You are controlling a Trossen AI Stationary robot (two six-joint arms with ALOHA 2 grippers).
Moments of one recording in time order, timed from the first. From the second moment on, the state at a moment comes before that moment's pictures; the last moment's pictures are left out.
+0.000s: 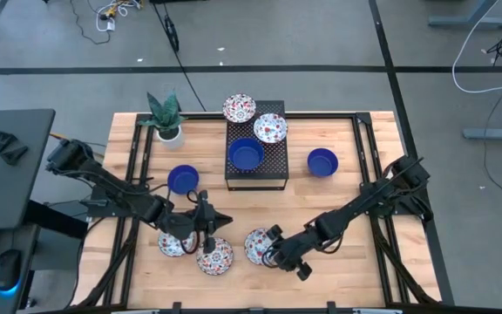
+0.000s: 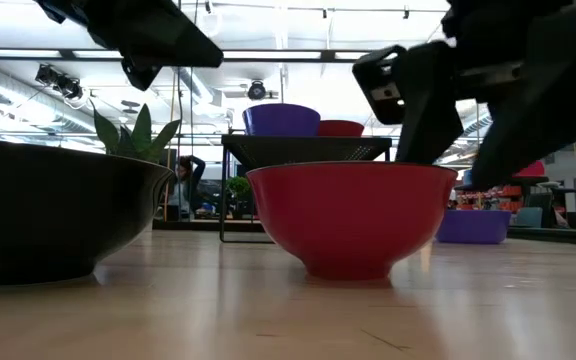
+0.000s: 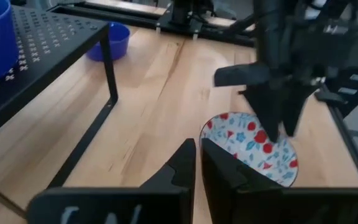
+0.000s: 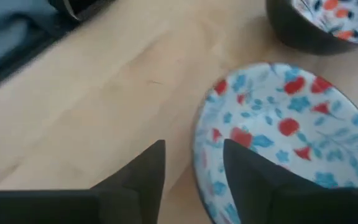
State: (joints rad) left arm -0.53 1.37 0.70 0.22 -0.63 -0.44; right arm 0.52 1.81 1.00 -0.03 0.02 -0.22
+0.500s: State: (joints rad) left arm -0.53 1.37 0.70 0.23 -0.63 -0.43; right arm 0.53 1.80 1.00 -0.06 0.05 -0.23
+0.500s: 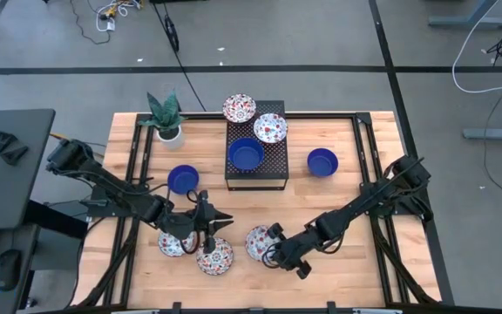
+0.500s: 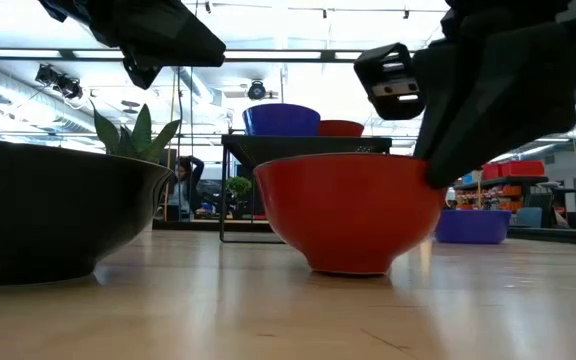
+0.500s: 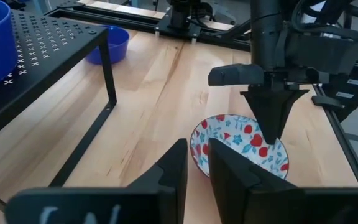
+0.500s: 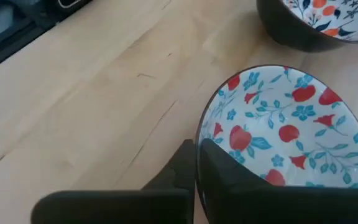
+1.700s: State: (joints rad) left arm -0.46 1.37 0.70 0.23 -0.66 -0.34; right arm -0.18 1.41 1.36 -0.67 0.10 -0.62
